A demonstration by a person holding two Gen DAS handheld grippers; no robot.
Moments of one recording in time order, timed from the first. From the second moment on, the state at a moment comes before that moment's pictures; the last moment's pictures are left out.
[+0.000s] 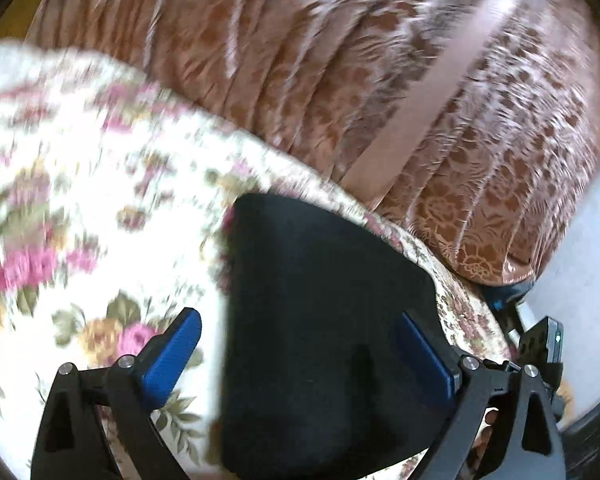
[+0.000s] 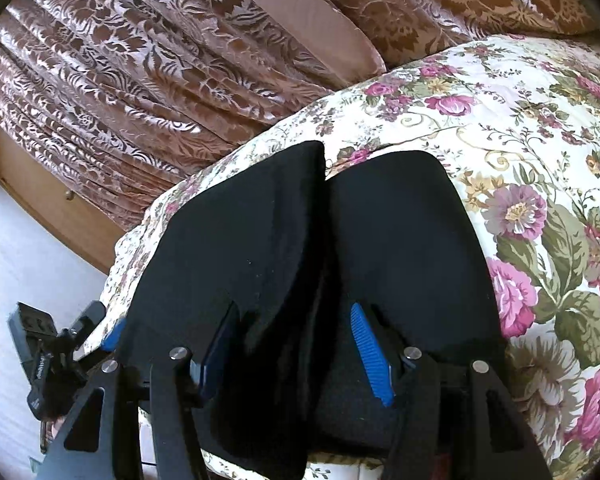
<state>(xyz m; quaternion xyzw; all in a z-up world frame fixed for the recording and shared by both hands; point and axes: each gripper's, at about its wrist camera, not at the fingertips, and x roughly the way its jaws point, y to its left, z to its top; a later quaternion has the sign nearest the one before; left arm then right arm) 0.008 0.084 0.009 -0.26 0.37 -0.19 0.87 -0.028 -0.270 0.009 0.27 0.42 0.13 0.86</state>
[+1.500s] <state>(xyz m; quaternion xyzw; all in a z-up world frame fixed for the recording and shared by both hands) 0.000 0.000 0.049 -0.14 0.38 -0.26 0.88 -0.053 -0.354 0.038 0.26 0.36 0.01 0.89</state>
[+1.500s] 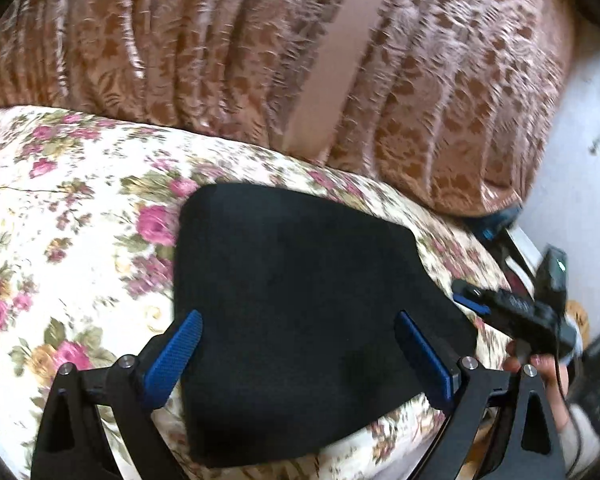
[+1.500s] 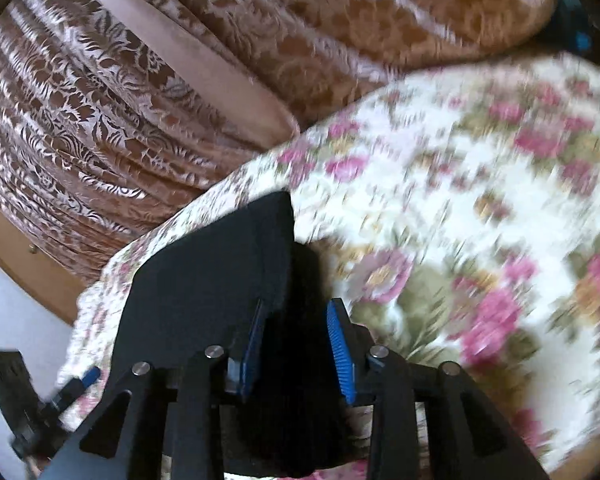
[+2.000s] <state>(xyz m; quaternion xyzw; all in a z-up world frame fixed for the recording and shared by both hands) 0.090 -0.078 0.054 -0.01 0.45 -0.21 0.87 0.029 -0.264 0.081 0.04 0.42 0.04 0.91</state>
